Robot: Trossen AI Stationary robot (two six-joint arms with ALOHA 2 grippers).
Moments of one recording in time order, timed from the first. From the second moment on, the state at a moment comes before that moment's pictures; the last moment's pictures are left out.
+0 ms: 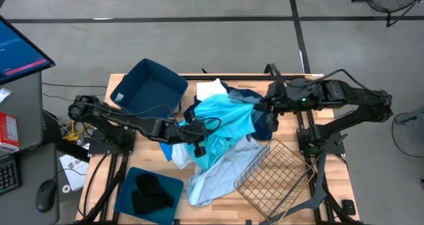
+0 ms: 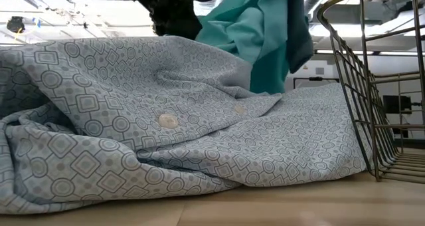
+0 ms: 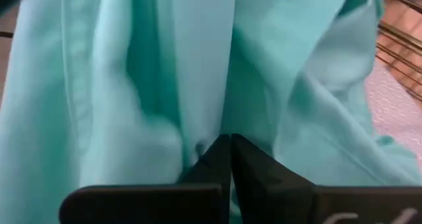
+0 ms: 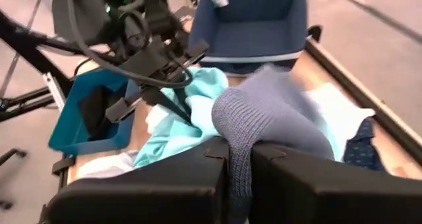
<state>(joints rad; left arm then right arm) -0.21 1.51 1.05 -0.22 -0.52 -0.21 0.08 1.14 1.47 -0.90 0.25 0.37</state>
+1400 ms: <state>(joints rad) -0.07 1.57 1.05 0.15 -0.52 -0.14 0.16 1.31 1.43 -0.83 0.34 0.39</state>
